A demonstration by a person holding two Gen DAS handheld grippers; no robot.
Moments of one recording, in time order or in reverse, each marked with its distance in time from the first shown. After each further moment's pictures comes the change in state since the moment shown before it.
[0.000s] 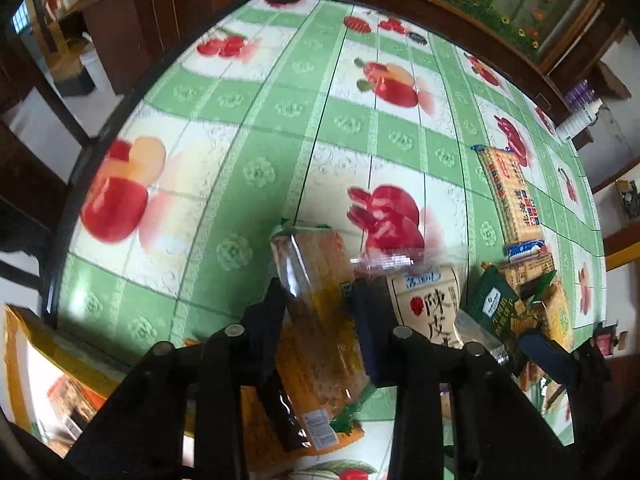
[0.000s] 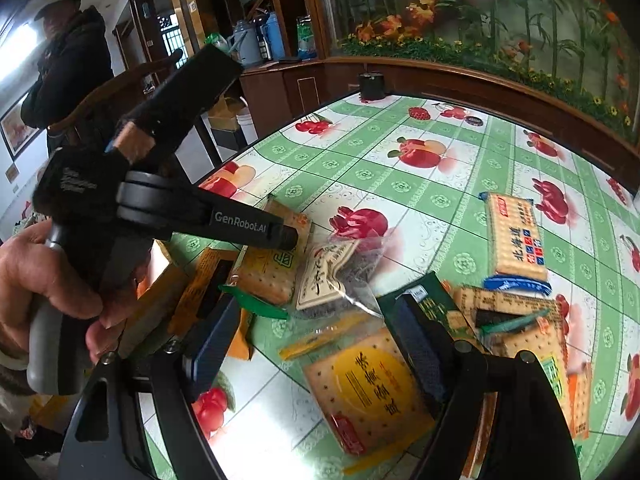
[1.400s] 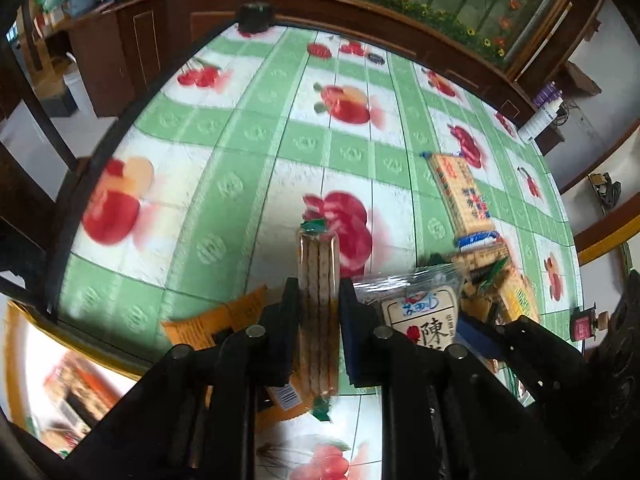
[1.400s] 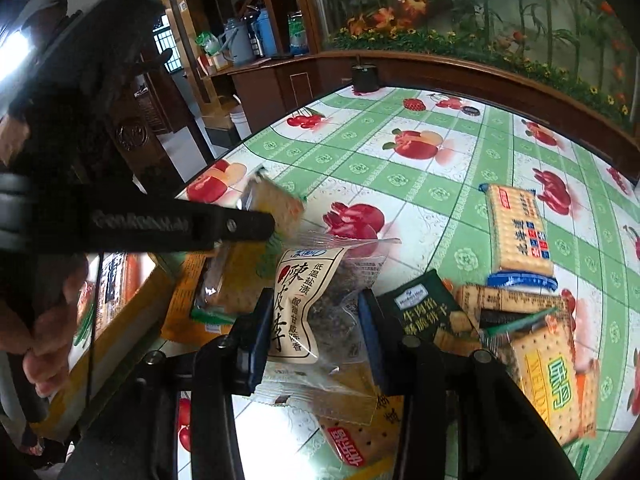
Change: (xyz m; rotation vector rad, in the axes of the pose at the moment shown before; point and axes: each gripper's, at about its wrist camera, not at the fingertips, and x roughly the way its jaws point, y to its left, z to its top) left arm -0.031 -0.016 -0.018 0.034 -0.063 -0.084; right arm 0.011 -0.009 0.001 0.044 0.017 -0.008
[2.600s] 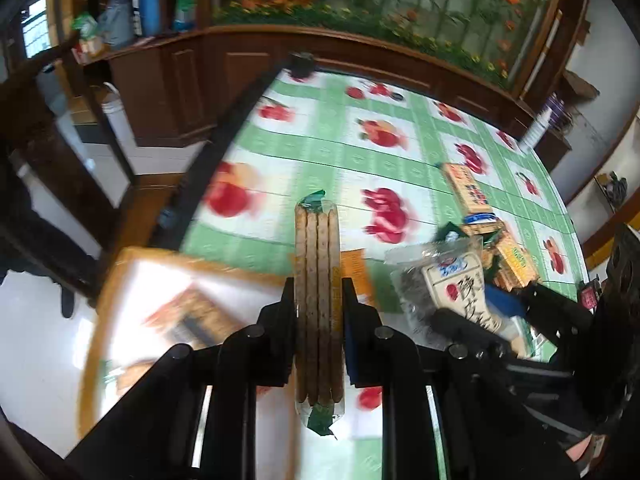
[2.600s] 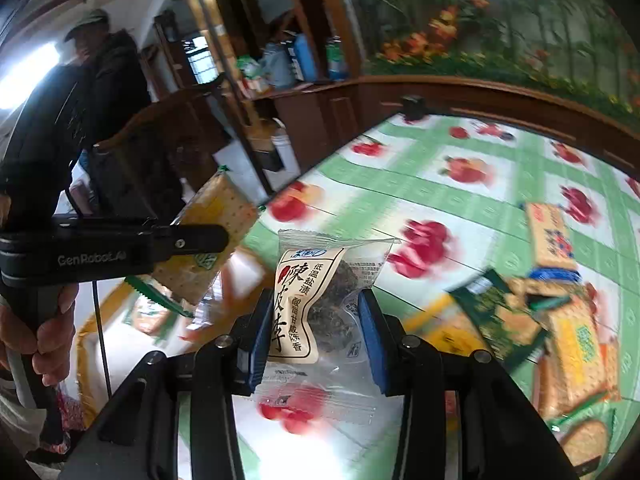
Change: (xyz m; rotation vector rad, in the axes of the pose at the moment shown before) left arm -0.122 0.051 -0.069 0.017 -0.155 0.110; right arm -0.050 0.060 -0.007 -0.025 -0.100 0.155
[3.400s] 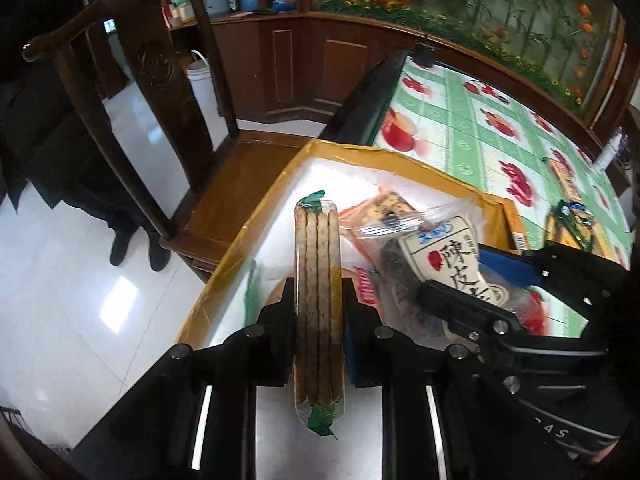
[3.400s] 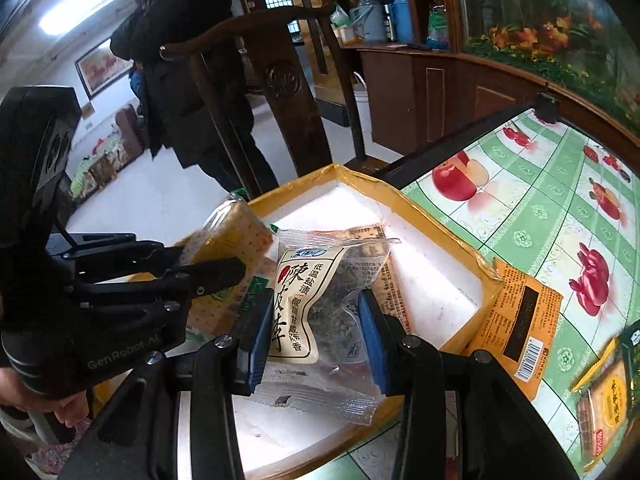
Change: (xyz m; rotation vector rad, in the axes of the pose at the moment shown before) left arm 0.001 0.113 -0.093 -0.162 -0.014 0.220; right arm 0.101 0.126 -0.011 -0.215 0.168 0.122
